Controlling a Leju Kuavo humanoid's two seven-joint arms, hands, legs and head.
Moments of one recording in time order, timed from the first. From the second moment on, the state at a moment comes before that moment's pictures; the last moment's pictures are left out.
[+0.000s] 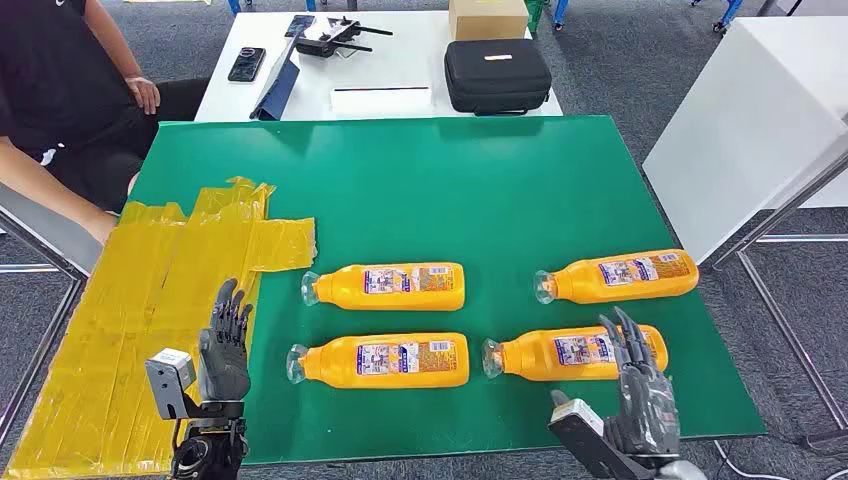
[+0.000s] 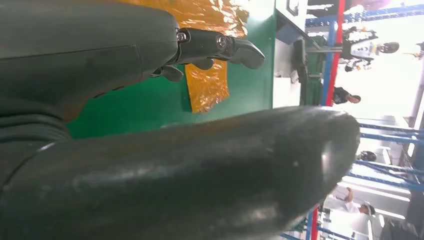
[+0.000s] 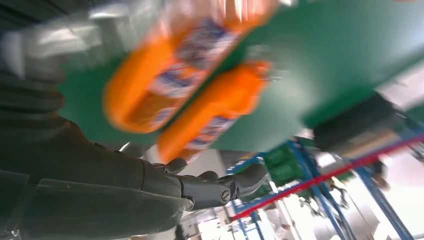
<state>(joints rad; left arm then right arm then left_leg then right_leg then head) 0.01 -0.13 0.02 -1.26 0.01 -0.03 -0.57 0.39 -0.05 -0.04 -1.86 0.92 -0.14 -0.21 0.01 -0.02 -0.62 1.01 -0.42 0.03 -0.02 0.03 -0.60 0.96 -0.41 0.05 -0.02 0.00</state>
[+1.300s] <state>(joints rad) -0.01 -0.17 0.05 -1.24 0.00 -0.02 -0.56 0.17 -0.27 -0.06 -1.56 1.07 0.02 -0.19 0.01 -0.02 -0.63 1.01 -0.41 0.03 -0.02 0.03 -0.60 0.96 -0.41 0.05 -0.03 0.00</state>
